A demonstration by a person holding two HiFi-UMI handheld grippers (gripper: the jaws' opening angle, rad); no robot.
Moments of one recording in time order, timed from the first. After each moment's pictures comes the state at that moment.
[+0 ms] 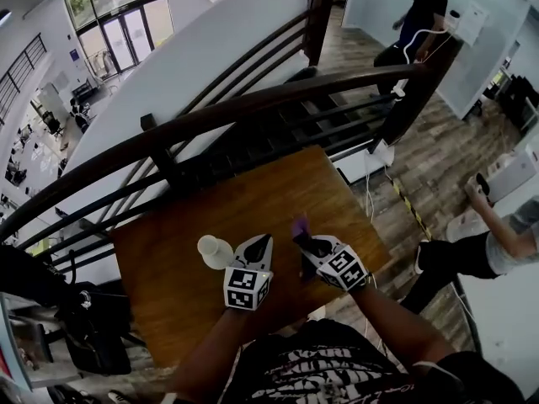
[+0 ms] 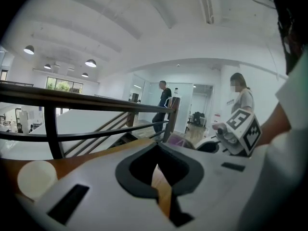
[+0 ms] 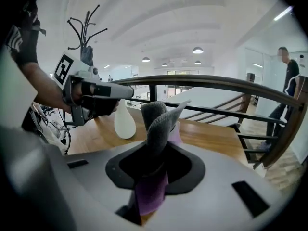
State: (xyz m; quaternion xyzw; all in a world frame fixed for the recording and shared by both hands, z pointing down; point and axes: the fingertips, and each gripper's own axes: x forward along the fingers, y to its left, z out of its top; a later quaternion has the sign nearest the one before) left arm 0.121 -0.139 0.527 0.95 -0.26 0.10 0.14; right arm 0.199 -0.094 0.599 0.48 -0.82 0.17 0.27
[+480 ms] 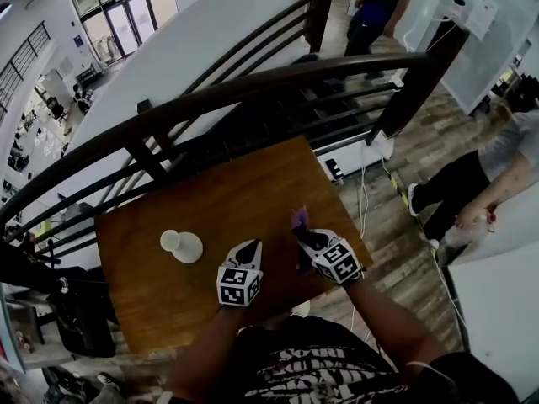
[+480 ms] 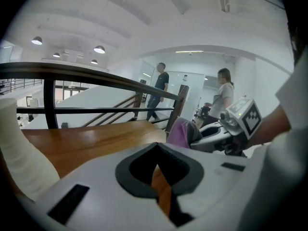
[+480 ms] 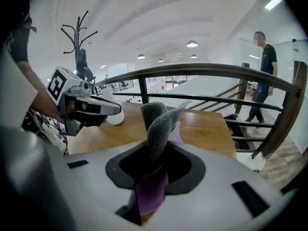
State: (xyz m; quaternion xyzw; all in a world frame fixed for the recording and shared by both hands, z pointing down) left arm 0.210 -0.115 0.601 0.92 -0.30 0.16 0.20; right arm 0.320 -0.085 0.630 0.49 -0.81 0.20 0.27
